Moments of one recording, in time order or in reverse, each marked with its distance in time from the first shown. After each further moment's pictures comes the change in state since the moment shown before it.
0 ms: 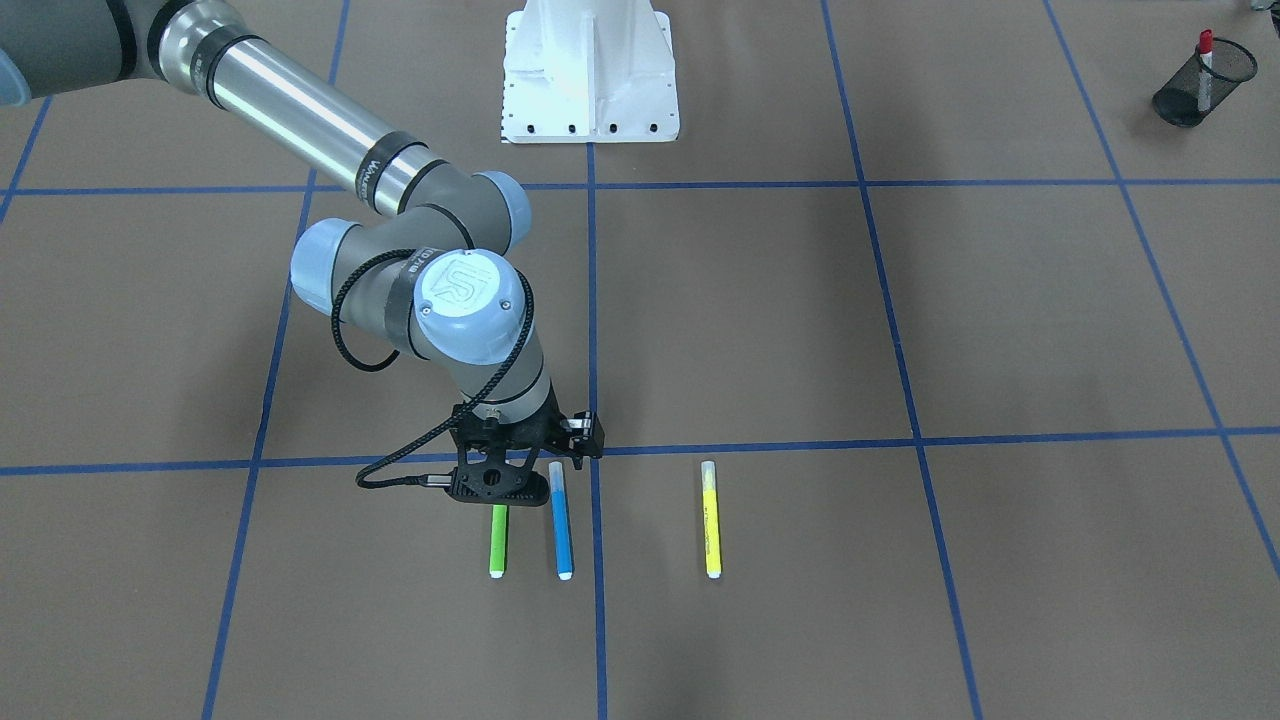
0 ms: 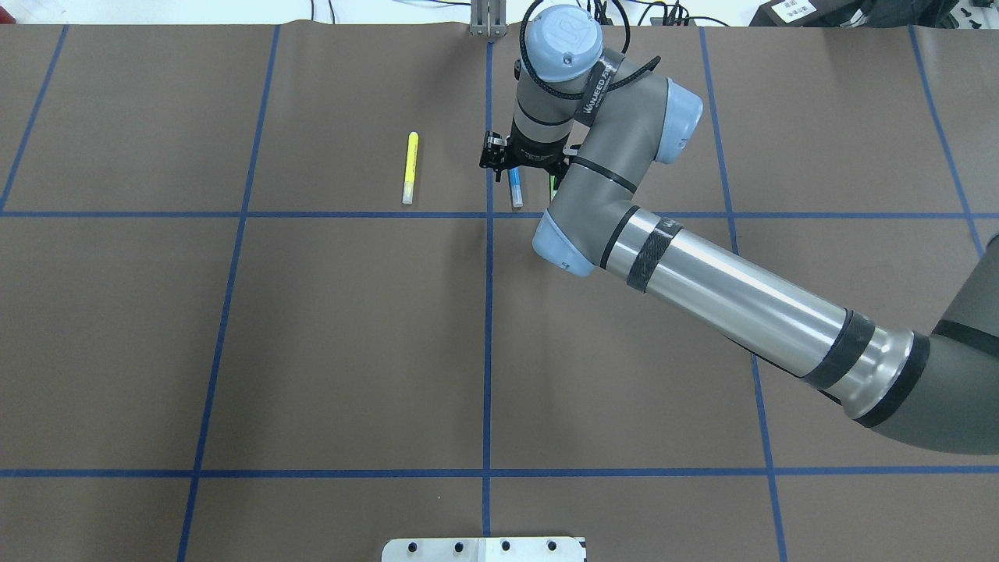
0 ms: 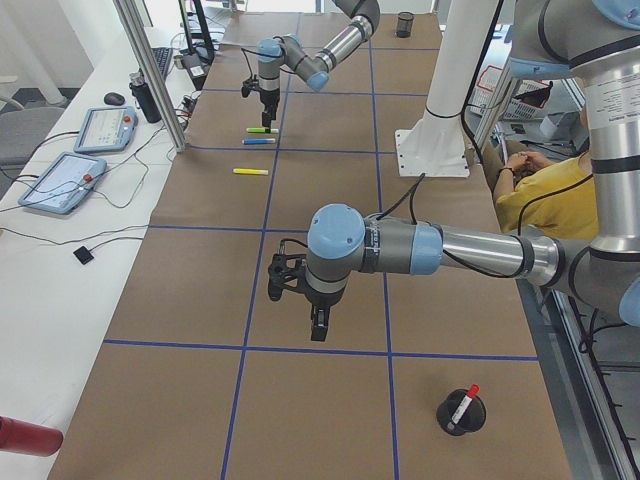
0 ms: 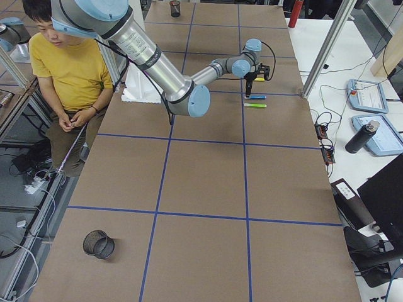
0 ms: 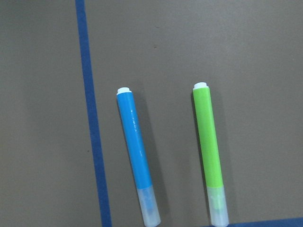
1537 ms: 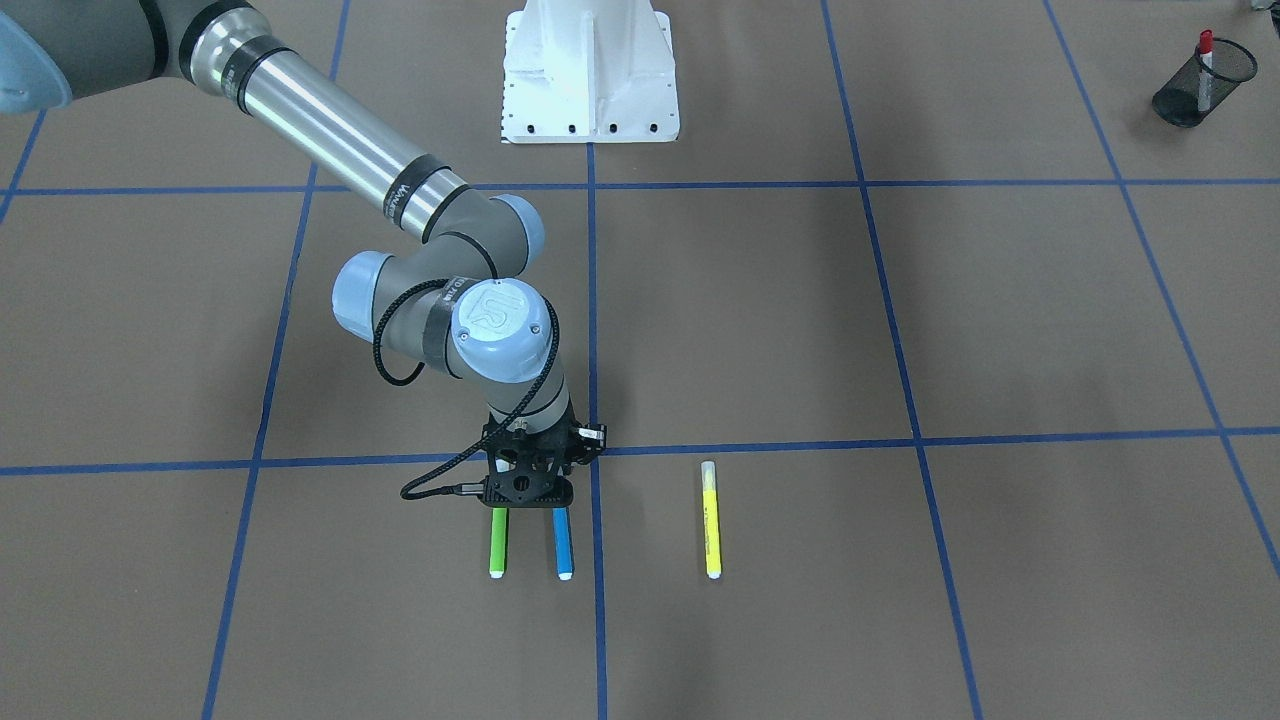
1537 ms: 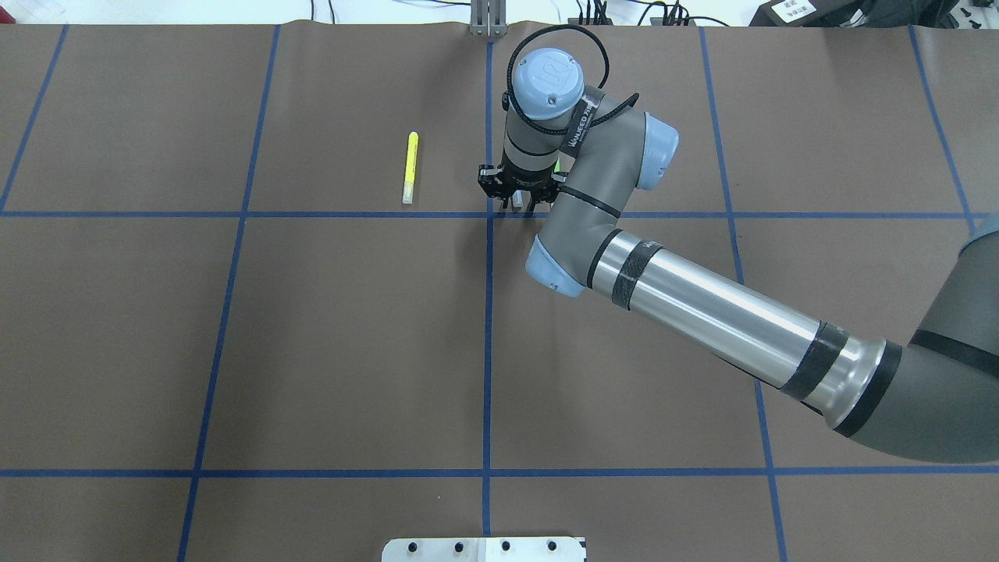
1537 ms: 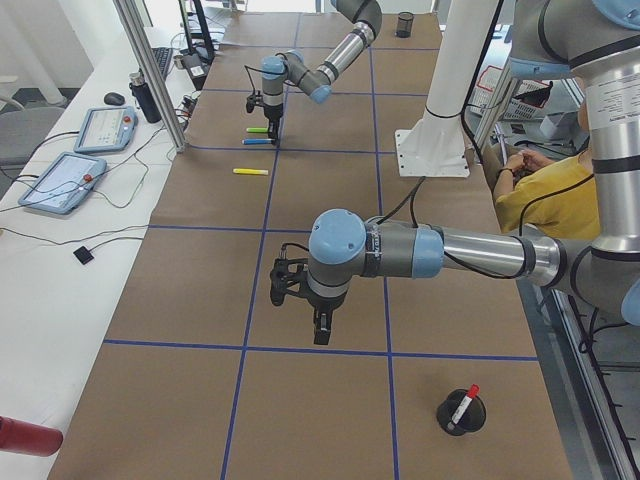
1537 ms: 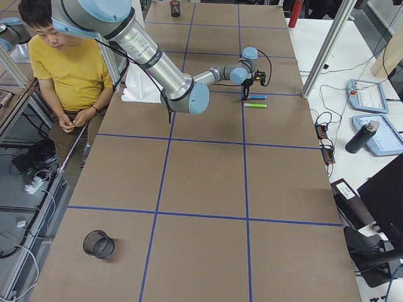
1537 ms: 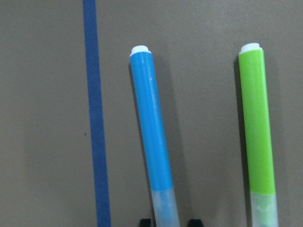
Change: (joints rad) left arm 0.000 0.008 0.008 0.000 -0.003 0.000; right arm -0.034 0.023 -0.123 0.110 -0.021 -0.035
